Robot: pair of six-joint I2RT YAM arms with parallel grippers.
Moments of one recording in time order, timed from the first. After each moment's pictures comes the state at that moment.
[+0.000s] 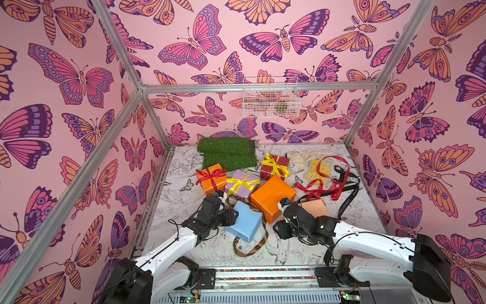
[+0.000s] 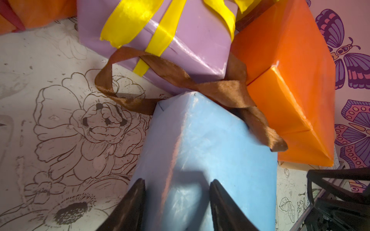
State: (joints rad) left arm -0.47 1.05 0.43 -0.16 0.22 -0.53; right arm 0.98 1.17 0.64 -0.41 0.02 0.69
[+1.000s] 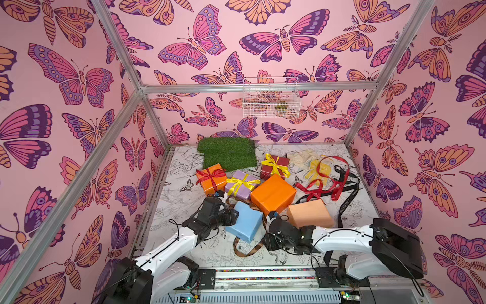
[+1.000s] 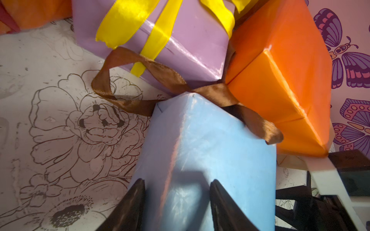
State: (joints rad) left arm -0.48 1.05 0.43 -0.15 0.22 -0.53; right arm 1.15 1.44 0.57 -0.08 0.06 0.89
